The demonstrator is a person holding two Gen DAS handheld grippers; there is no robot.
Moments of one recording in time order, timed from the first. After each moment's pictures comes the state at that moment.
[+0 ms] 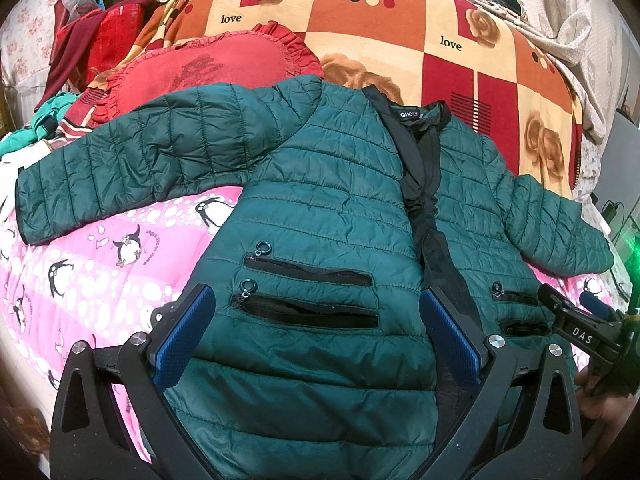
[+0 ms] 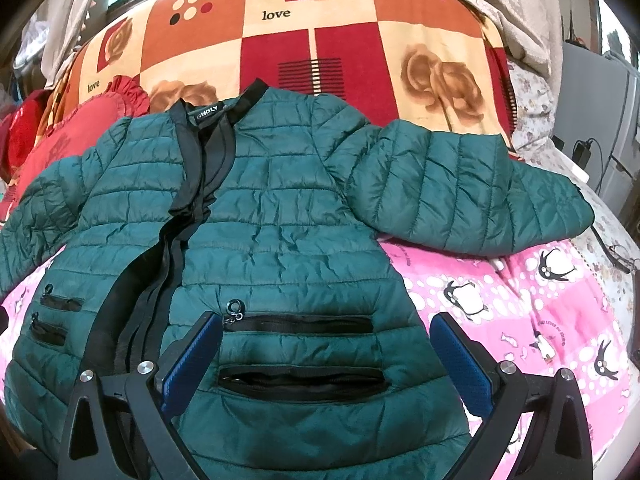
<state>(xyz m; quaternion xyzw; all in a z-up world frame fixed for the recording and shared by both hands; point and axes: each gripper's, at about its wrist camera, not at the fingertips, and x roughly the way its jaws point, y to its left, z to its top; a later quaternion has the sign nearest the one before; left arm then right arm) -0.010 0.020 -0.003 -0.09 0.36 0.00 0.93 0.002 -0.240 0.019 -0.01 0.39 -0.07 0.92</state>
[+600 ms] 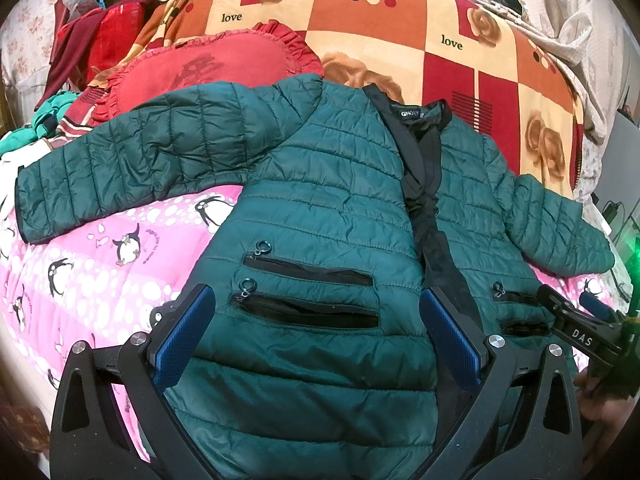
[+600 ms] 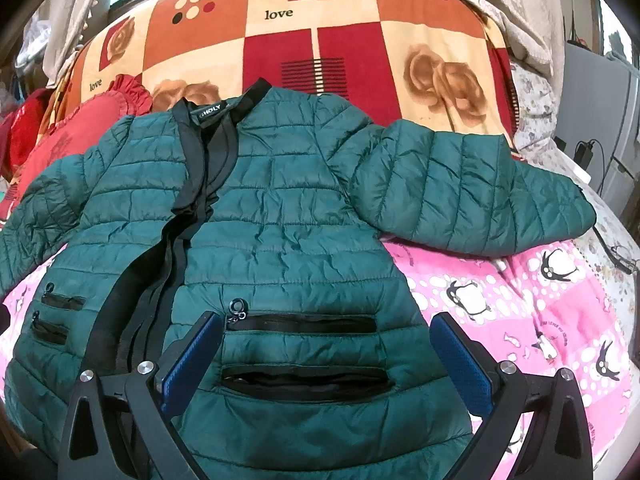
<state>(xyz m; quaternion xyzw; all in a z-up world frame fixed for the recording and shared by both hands) -0.010 0.020 -0.003 -0.09 0.36 0.00 0.93 0.003 -0.238 0.020 -0.01 0.39 -0.07 0.92</state>
